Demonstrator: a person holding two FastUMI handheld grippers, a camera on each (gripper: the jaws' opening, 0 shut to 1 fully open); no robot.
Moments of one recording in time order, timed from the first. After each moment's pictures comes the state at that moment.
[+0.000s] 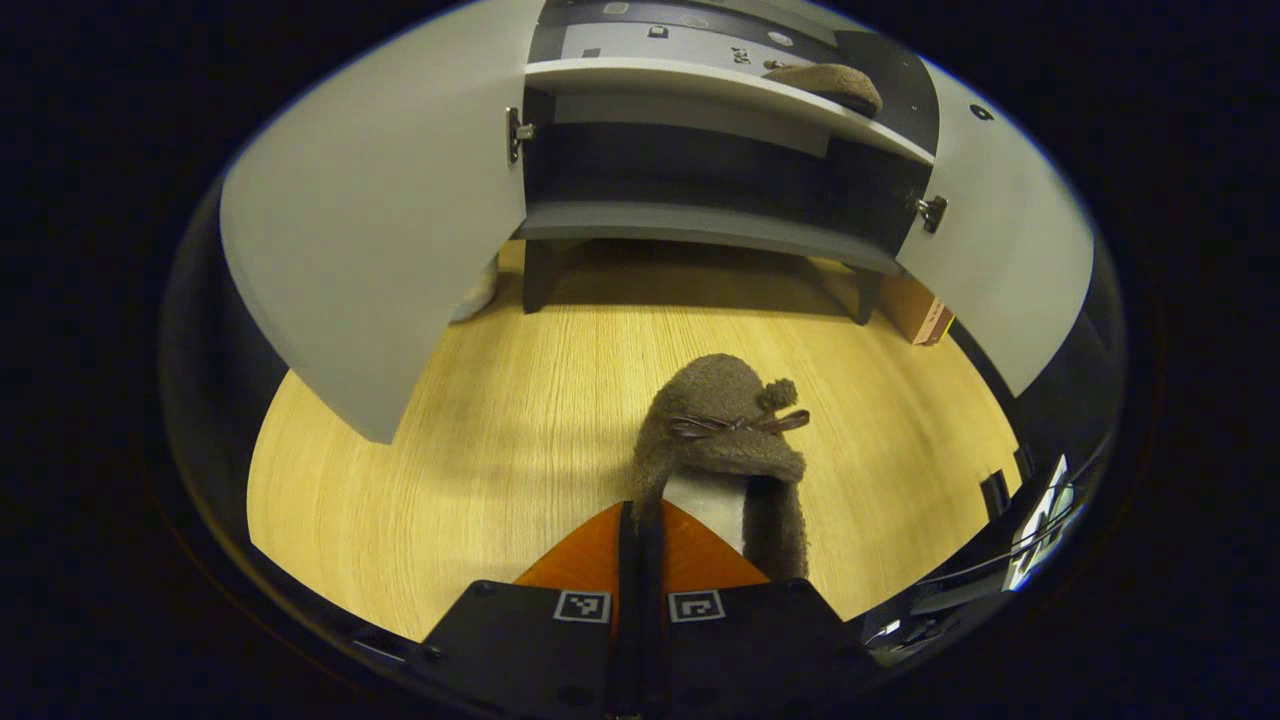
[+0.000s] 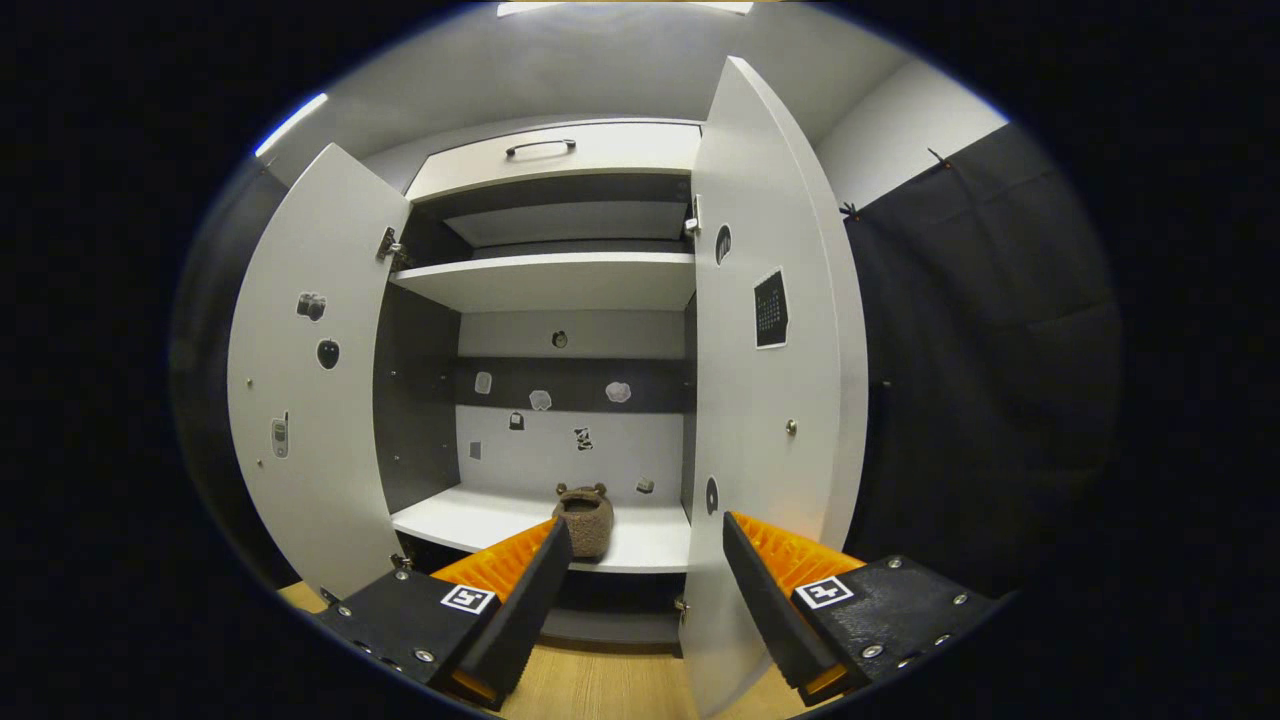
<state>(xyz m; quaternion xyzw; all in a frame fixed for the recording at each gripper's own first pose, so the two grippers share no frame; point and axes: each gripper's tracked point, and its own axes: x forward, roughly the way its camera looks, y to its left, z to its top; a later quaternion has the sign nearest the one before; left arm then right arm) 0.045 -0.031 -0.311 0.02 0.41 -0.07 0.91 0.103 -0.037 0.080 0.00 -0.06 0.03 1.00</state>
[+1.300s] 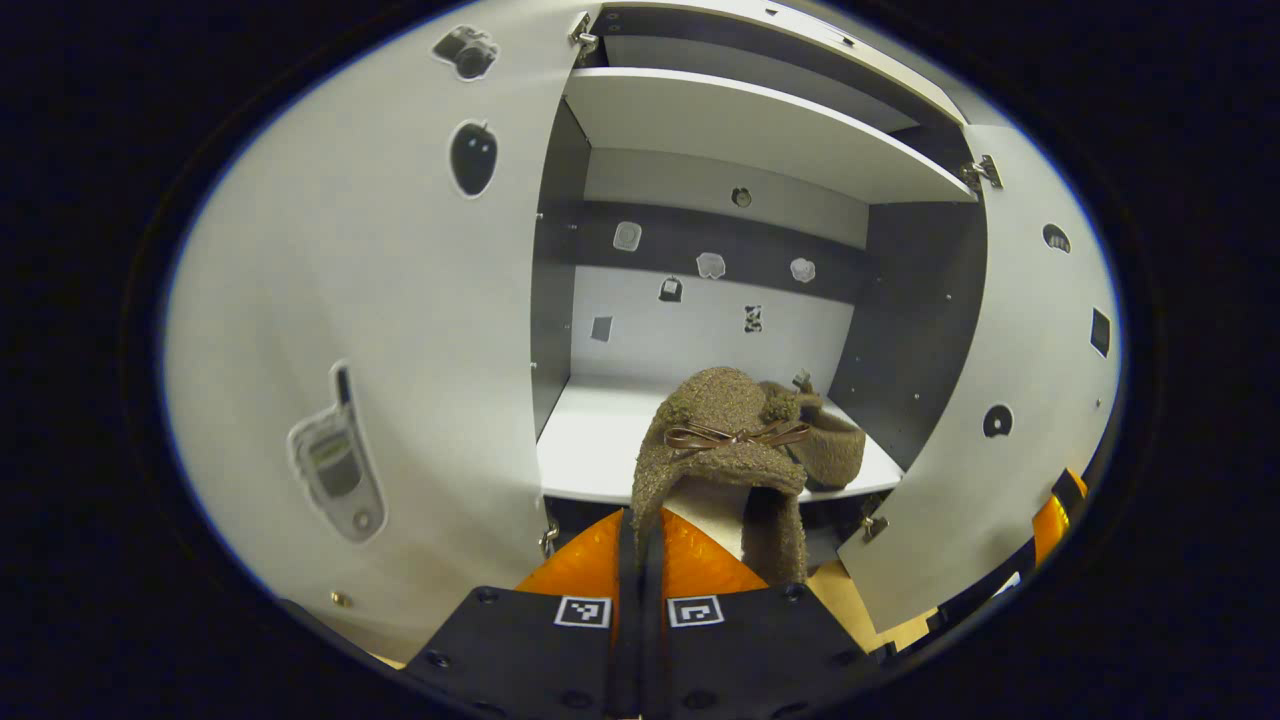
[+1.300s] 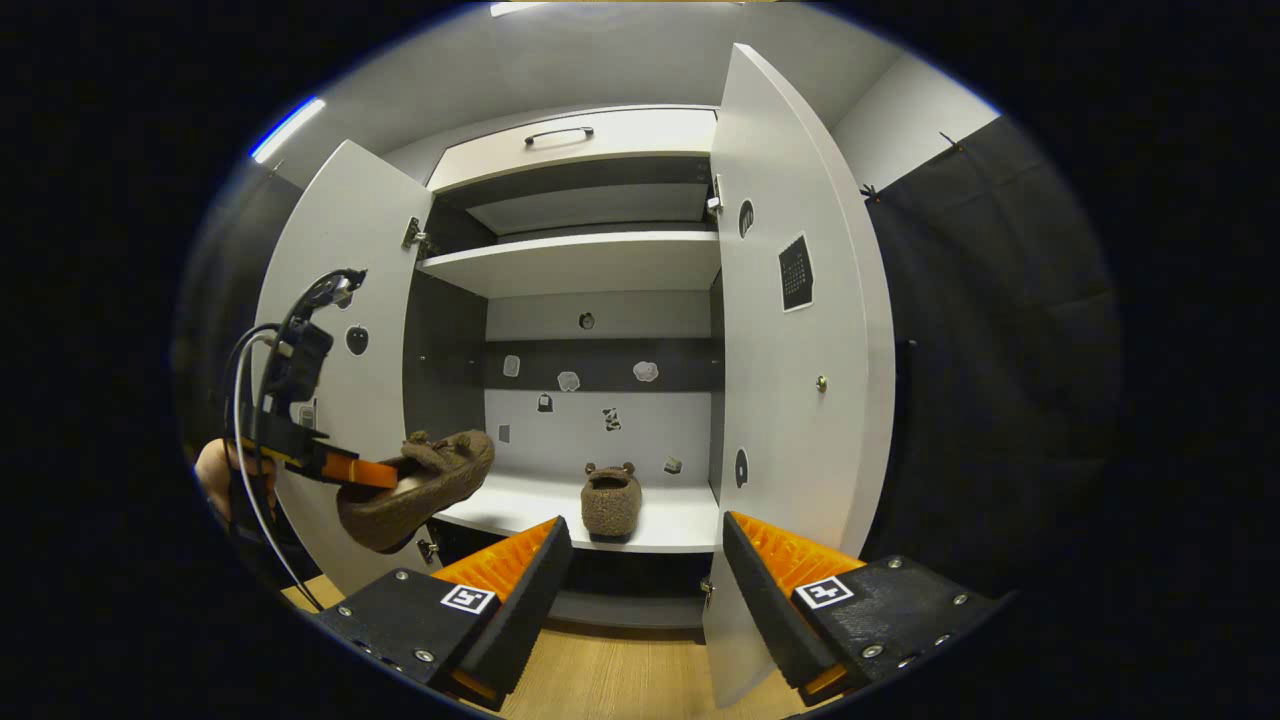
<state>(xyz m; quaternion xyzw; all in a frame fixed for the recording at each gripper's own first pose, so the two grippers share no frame) 0.222 -0.070 0.046 0.00 0.17 -0.05 0.98 0.095 -0.024 0.056 0.00 -0.04 0.07 1.00</state>
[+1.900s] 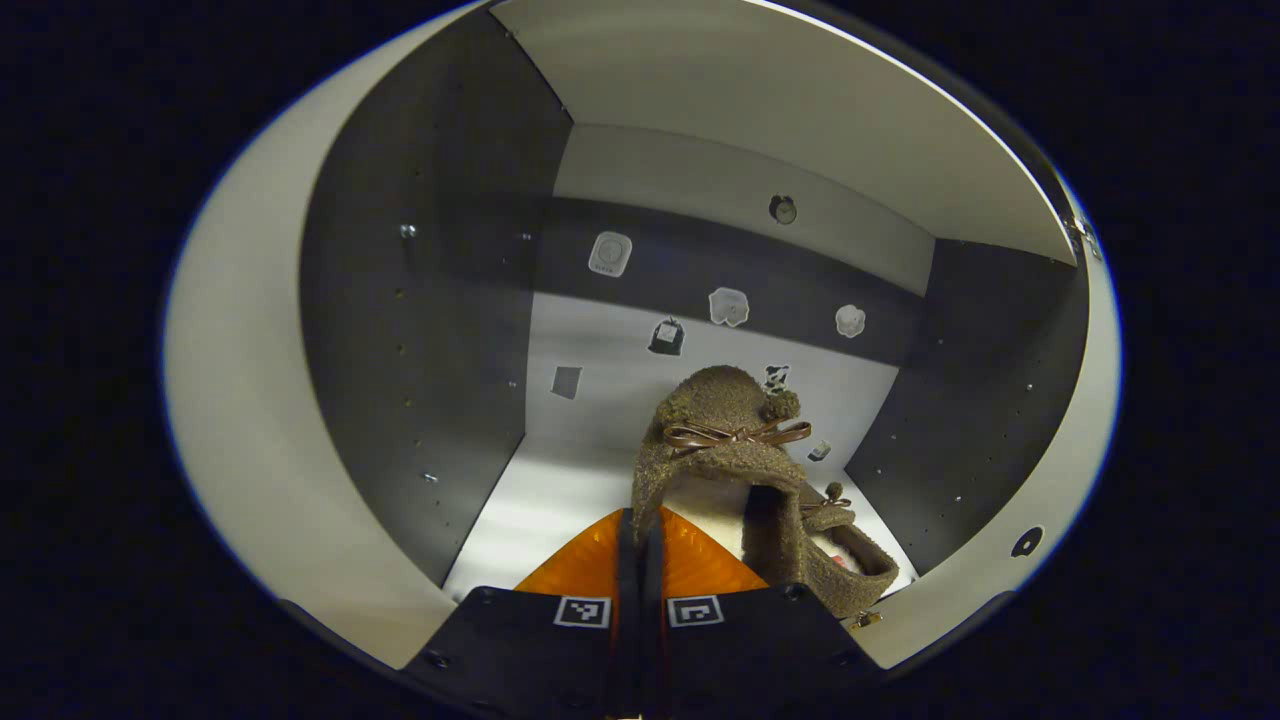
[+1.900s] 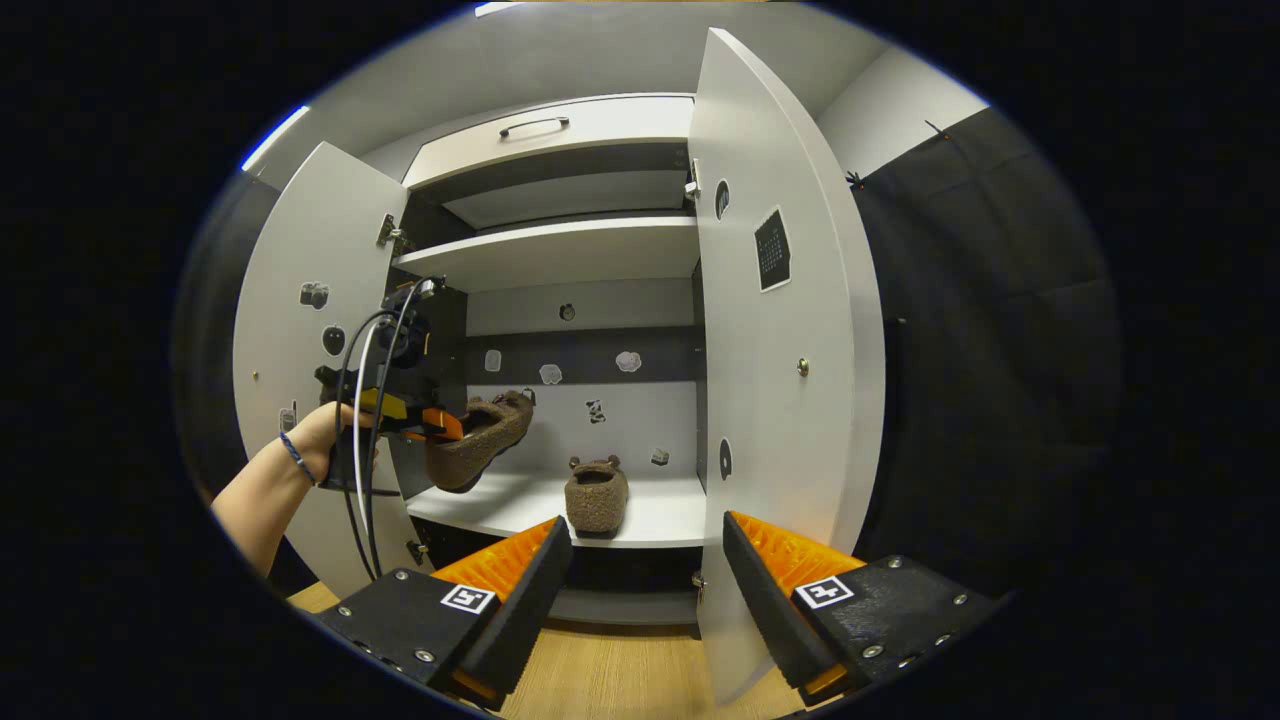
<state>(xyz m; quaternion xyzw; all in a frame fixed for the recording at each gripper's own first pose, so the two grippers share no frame) 0.381 -0.103 0.052 -0.05 0.20 -0.06 0.98 0.106 -0.035 0.048 0.02 -0.02 0.05 1.00</state>
